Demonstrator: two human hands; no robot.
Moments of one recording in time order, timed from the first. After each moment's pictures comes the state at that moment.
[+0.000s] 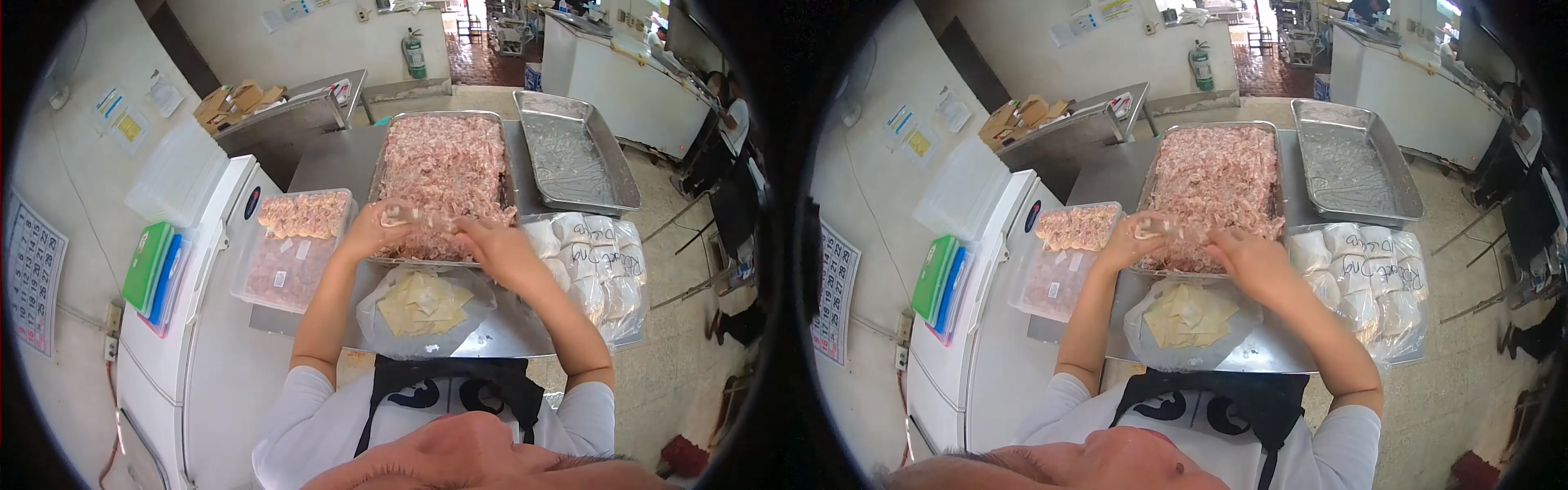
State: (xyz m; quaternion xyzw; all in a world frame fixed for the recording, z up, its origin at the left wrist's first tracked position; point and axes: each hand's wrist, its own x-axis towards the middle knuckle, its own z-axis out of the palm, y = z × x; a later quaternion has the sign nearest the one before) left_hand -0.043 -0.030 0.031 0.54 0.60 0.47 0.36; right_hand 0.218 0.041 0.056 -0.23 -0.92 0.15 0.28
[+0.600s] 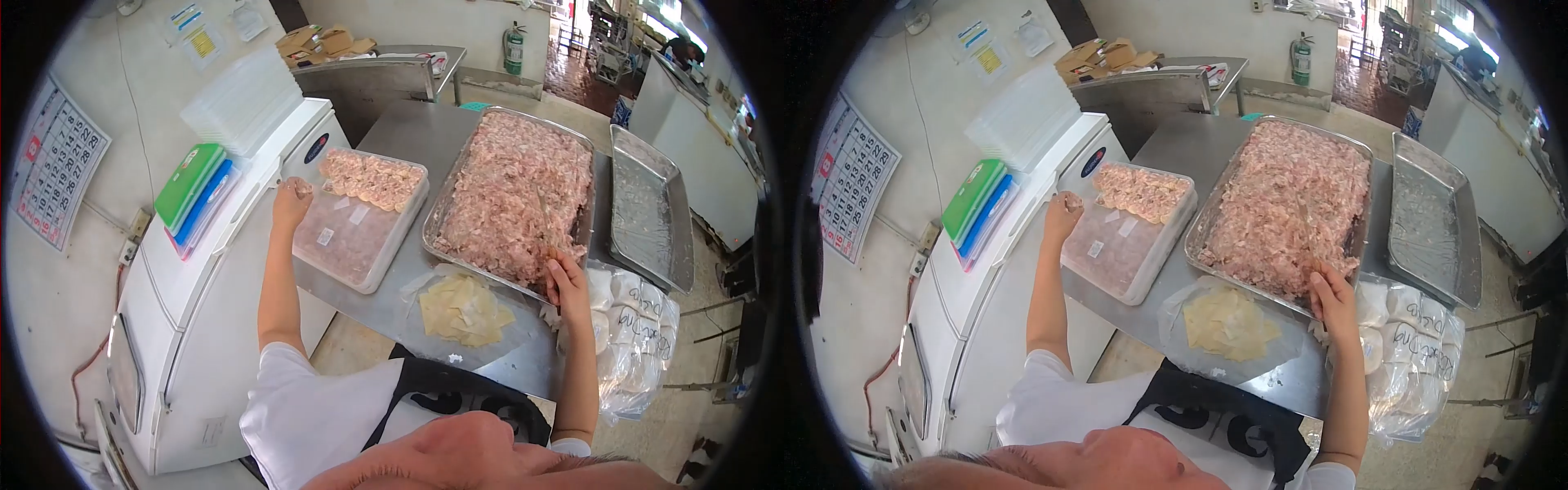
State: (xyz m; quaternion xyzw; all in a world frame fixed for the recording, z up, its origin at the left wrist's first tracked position) left_hand -0.296 -0.199 -0.021 0.37 0.88 0.21 -0.22; right_hand 0.218 0.090 -0.029 -0.27 -0.61 0.69 0.27
